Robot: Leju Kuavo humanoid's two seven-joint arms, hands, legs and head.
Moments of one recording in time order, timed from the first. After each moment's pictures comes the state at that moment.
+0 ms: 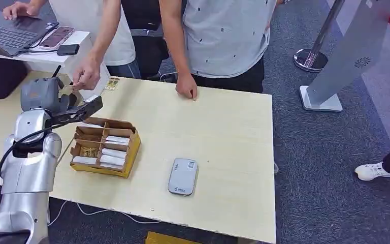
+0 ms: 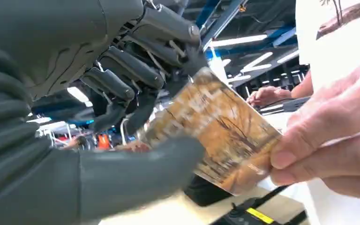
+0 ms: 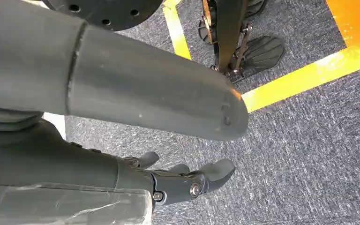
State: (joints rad) left arm -0.42 0.25 0.23 -1.51 -1.57 -0.01 0.22; right arm -0.12 0.12 -1.19 -0.27 0.90 -0.08 0.01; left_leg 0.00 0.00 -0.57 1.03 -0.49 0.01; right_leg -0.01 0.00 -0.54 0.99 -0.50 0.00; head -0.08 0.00
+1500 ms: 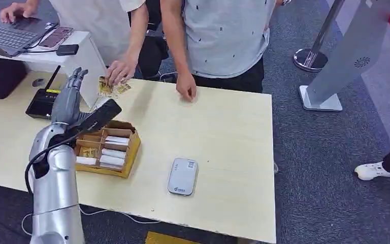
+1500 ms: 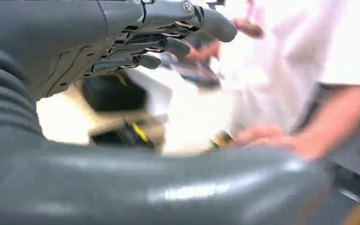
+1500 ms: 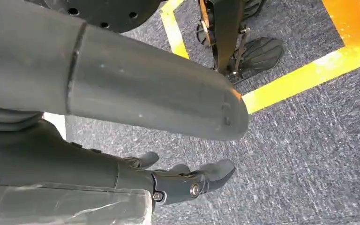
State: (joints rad) left arm -0.33 -0.11 0.41 -1.73 -1.19 -0.12 -0.11; right arm -0.12 0.12 -1.21 -0.27 0.88 -0.09 0.01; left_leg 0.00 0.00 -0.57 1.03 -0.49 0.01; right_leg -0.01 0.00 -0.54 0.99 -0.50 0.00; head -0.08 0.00
